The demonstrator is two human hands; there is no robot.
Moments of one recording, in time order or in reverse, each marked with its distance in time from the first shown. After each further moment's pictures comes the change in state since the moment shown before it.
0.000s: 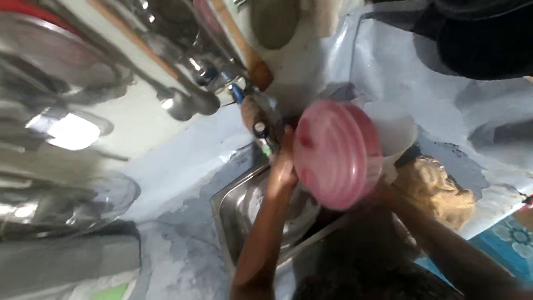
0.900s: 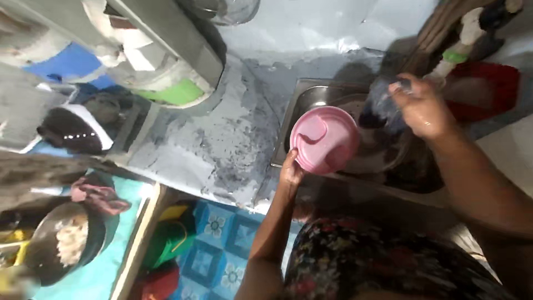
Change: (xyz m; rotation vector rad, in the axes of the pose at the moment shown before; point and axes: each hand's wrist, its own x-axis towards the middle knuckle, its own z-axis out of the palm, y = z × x) left_hand -0.287 -0.112 -0.132 -0.614 0.859 0.275; right_hand 0.046 -0.174 0.128 -0.070 -0.288 -0.537
